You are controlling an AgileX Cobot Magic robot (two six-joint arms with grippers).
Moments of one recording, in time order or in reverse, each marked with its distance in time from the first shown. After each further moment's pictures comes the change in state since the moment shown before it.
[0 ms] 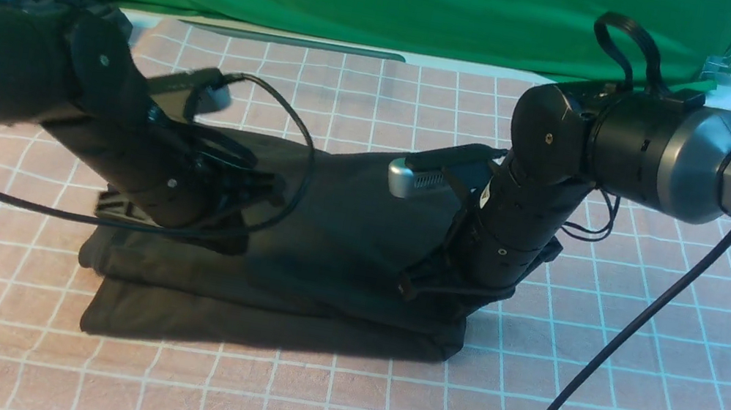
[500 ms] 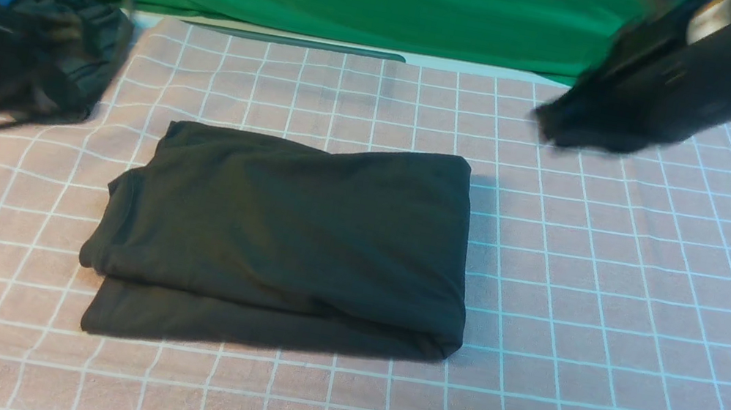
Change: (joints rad) right arm -0.066 -0.590 0.005 -0.062 -0.015 -0.036; left arm 0.272 -0.547 0.000 0.072 0.144 0.009
